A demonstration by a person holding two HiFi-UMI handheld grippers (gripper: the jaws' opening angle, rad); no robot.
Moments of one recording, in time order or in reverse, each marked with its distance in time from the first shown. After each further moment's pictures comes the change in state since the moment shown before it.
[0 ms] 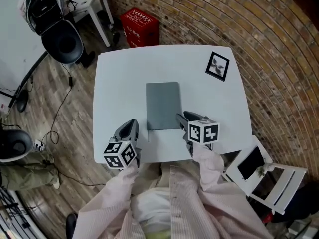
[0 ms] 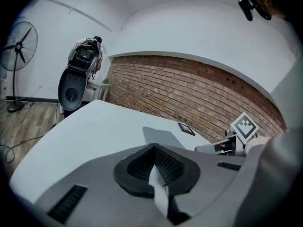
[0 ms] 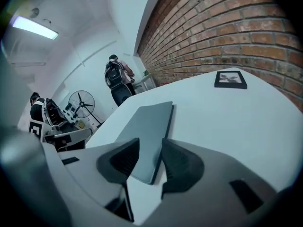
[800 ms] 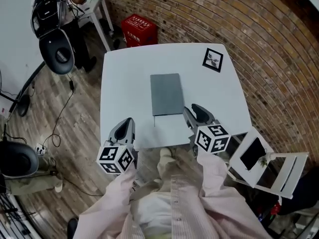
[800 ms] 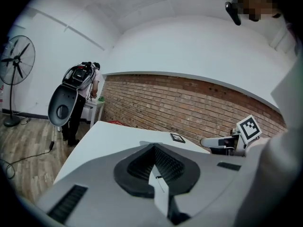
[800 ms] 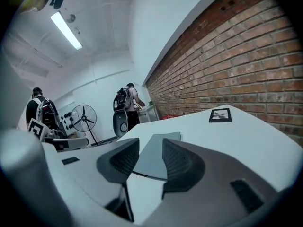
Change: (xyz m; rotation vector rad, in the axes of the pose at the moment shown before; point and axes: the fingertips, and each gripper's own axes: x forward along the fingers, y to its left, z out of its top) left arm -0.107 -0.019 0.025 0.109 -0.162 -0.048; right arm -0.104 0.065 0.013 -0.111 -0.402 -0.045
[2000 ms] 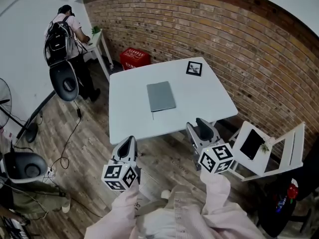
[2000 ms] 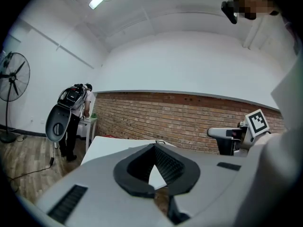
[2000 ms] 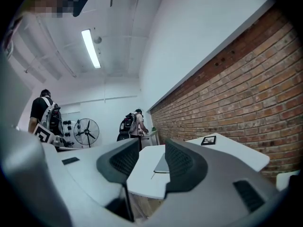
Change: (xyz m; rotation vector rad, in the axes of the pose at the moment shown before) left arm -0.185 -0.083 -0.003 0.133 -0.148 -0.089; right arm -0.221 0.114 0.004 -0.107 -0.359 -0.034
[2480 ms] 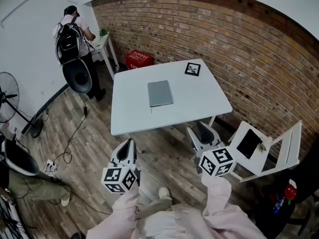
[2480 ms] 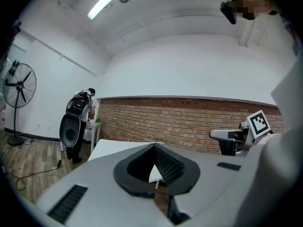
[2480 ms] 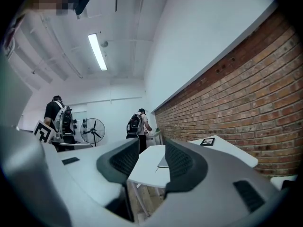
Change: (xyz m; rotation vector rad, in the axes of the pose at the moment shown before) left arm -0.073 -0.060 0.002 0.024 -0.040 0.058; right arm -0.084 0.014 0.012 -0.026 -0.007 0.058
